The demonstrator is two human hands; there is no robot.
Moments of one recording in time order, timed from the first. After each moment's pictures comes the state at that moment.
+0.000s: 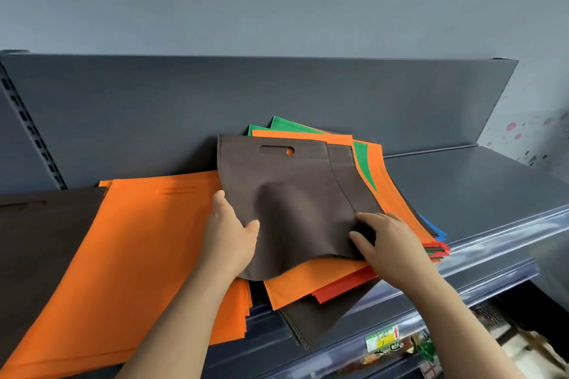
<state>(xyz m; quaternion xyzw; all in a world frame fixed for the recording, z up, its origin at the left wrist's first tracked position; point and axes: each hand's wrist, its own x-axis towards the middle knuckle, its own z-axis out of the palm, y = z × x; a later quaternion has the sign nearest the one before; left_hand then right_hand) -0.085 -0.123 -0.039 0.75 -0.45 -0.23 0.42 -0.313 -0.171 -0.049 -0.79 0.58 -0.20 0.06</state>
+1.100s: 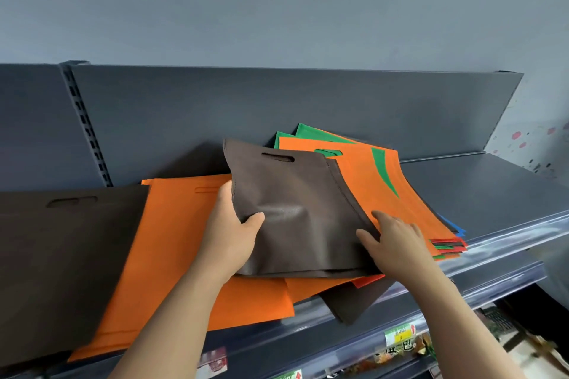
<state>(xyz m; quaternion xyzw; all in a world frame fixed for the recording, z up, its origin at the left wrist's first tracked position) -0.030 -0.076 -0.026 0.63 -0.48 -0.26 0.54 -0.264 -0.141 -0.037 -0.73 0.67 -0.12 0.06</state>
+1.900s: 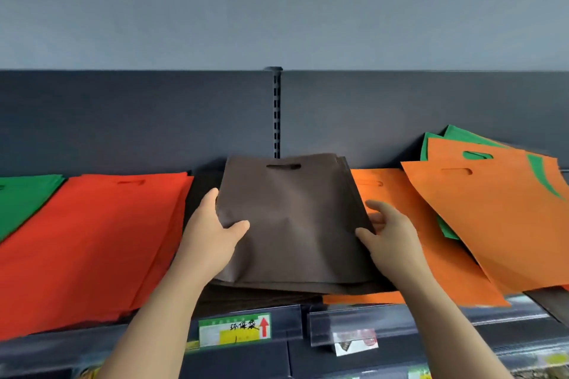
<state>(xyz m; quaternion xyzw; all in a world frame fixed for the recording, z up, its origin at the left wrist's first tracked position) 0.238 0.087 -0.024 0.77 -0.41 -0.16 0.46 0.009 -0.030 -0.043 -0.73 0.53 -0.35 0.27</state>
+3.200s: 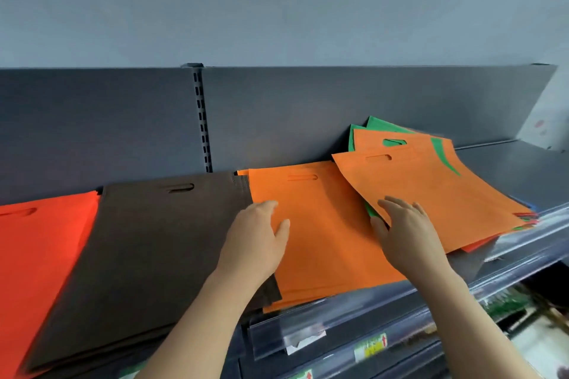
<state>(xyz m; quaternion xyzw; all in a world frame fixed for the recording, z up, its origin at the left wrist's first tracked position) 0.132 0.008 -0.035 0.69 -0.63 -0.09 0.34 -0.092 -0.046 -0.034 -0.74 0.65 -0.19 0.00</state>
